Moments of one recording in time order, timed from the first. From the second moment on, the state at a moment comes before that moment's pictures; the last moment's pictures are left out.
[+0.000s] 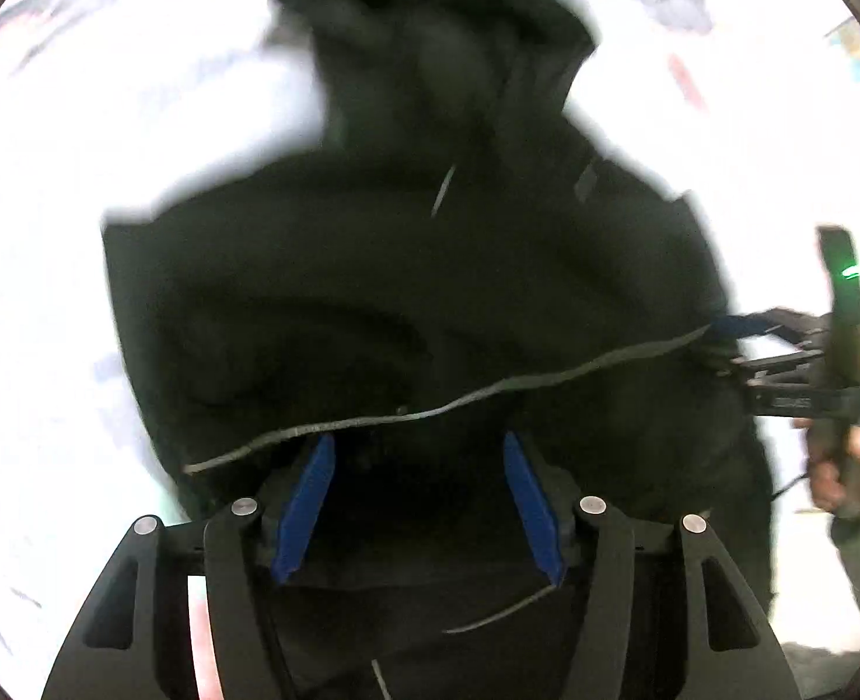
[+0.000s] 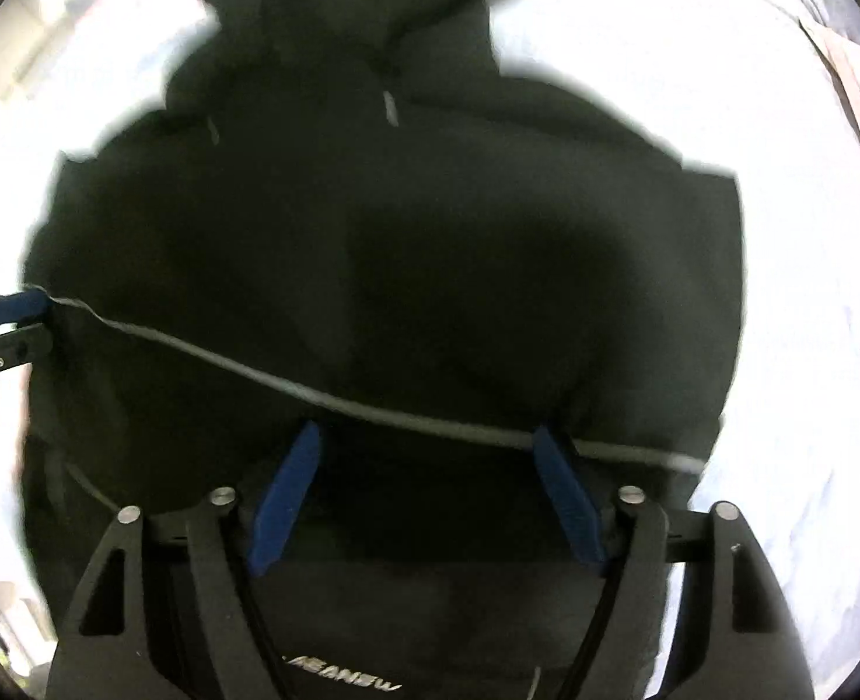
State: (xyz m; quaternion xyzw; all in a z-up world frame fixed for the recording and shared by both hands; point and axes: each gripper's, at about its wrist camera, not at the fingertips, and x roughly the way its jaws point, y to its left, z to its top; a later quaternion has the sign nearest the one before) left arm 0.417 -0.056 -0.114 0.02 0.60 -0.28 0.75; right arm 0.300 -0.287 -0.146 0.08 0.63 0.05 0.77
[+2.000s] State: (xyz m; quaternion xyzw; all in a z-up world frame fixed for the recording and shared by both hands) left arm 0.664 -0.091 -0.134 -0.04 0.52 -0.26 0.82; right arm 0.546 -0.333 -0.125 0.14 0.50 0.07 0.85
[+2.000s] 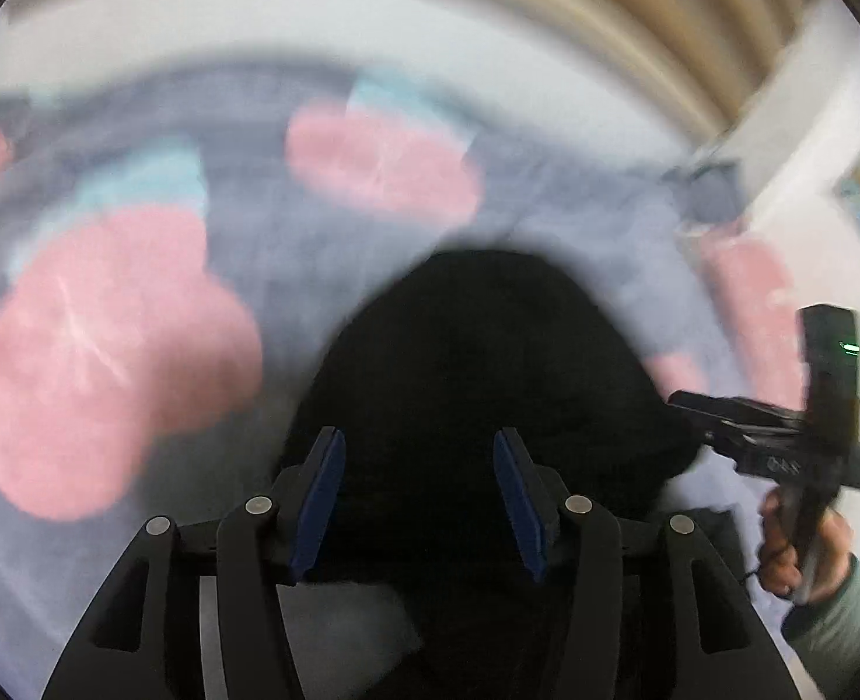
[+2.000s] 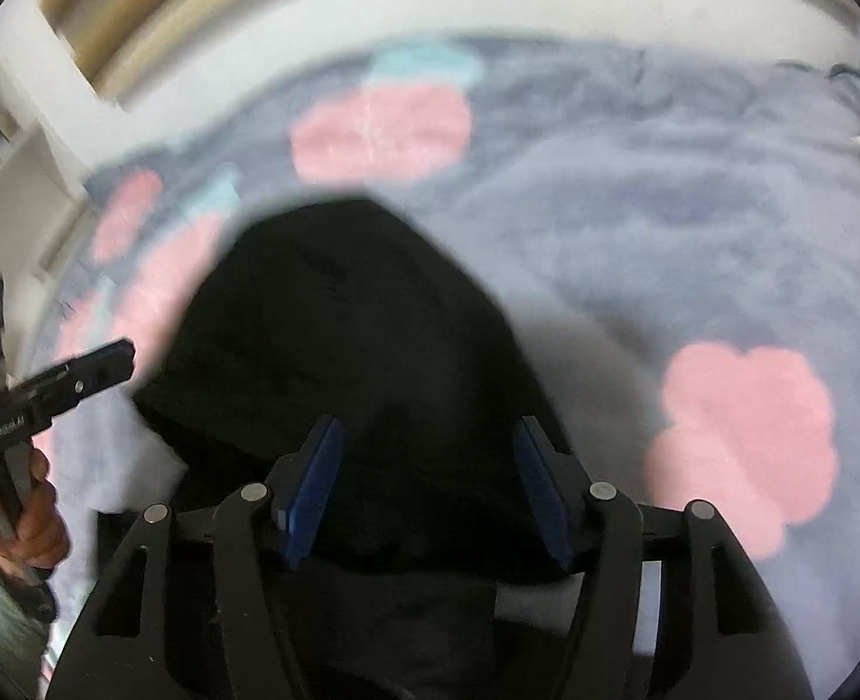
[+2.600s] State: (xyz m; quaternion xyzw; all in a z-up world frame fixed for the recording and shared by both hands) left arm 0.660 -0.097 -0.123 -0.04 0.49 -0.31 0.81; right arm 0.583 -0.320 -0.076 0.14 0.43 0.14 0.88
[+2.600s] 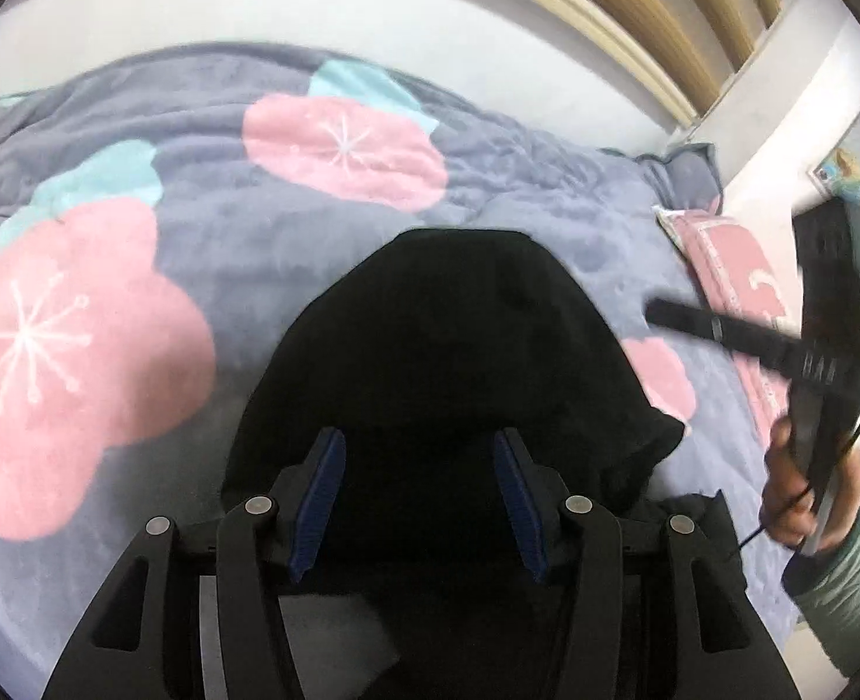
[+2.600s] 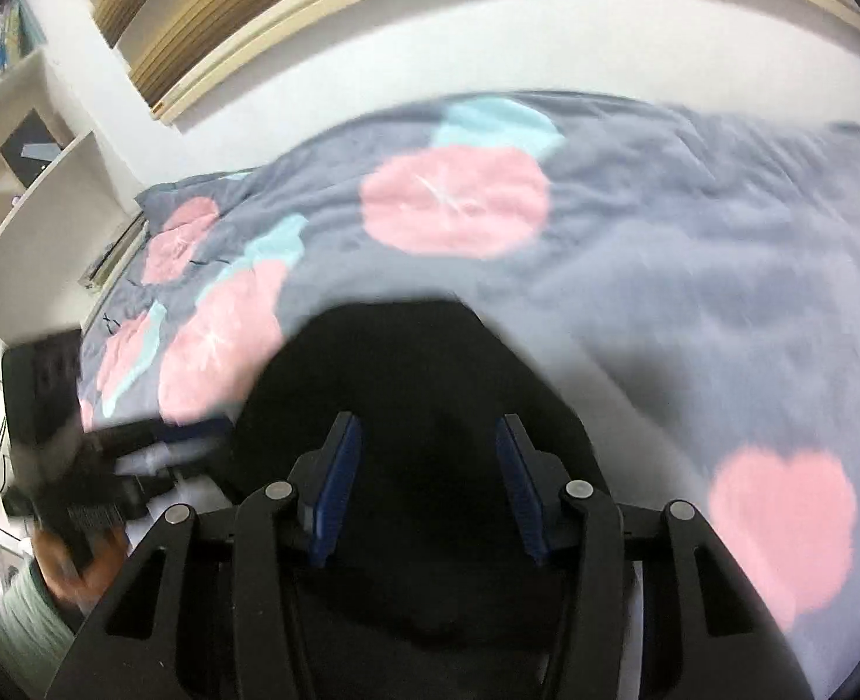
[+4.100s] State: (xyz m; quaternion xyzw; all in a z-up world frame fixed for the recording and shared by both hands) left arm 0.682 -0.106 -0.101 0.04 0.48 -0.40 0.78; right arm 0.584 -0.310 -0.095 0.03 0.51 0.22 0.83
